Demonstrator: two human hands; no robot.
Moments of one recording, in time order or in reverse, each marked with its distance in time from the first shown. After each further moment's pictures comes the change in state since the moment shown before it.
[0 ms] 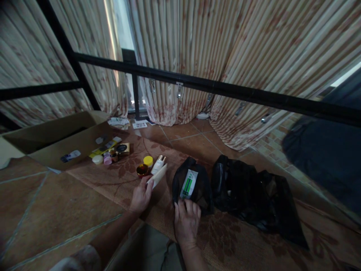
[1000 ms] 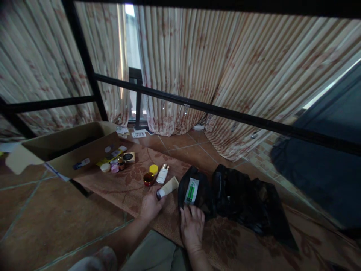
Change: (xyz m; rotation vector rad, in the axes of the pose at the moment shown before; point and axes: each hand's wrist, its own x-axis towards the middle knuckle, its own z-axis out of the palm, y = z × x) left_hand -0.004 -0.008 0.006 0.062 -0.011 0.182; right_hand -0.001 0.000 0.004 -0.039 0.056 -0.054
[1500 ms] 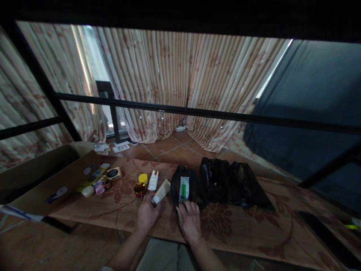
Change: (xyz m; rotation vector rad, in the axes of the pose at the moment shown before) left_hand 0.005 -0.002 0.000 0.065 0.007 0.090; right_hand 0.006 -0.009 -0.007 0.007 -0.059 0.058
